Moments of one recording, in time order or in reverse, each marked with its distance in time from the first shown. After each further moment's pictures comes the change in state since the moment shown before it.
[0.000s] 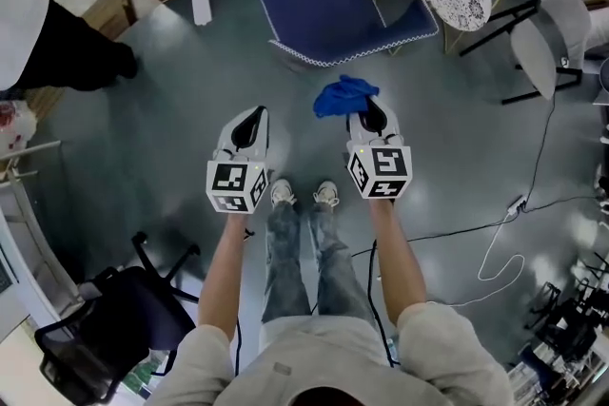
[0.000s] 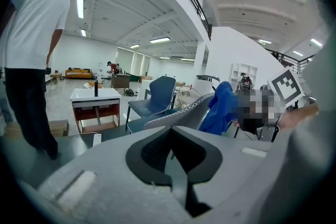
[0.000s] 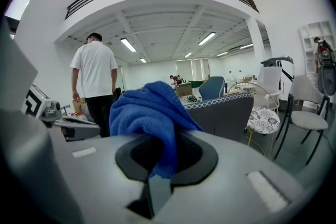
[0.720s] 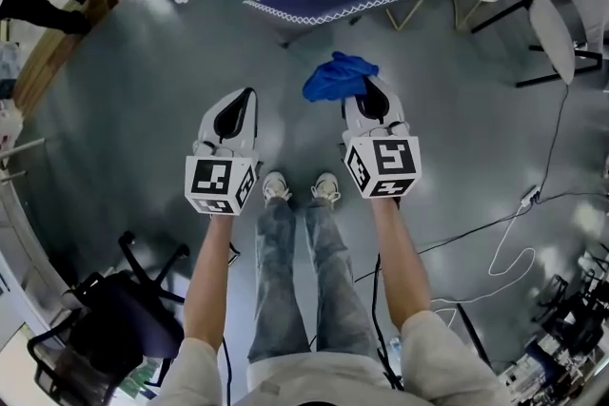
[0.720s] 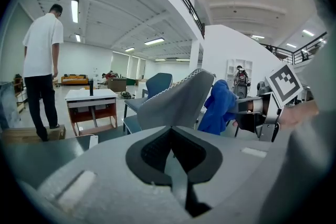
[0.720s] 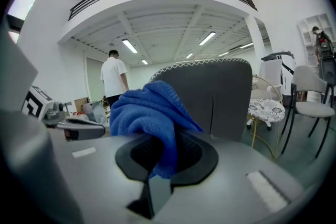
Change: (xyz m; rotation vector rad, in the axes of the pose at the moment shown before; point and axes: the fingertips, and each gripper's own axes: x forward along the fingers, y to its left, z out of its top) left arm 0.047 -0.001 -0.075 0.078 -0.032 -0.014; right arm 0.028 -0.019 -0.082 0.000 -0.037 0.028
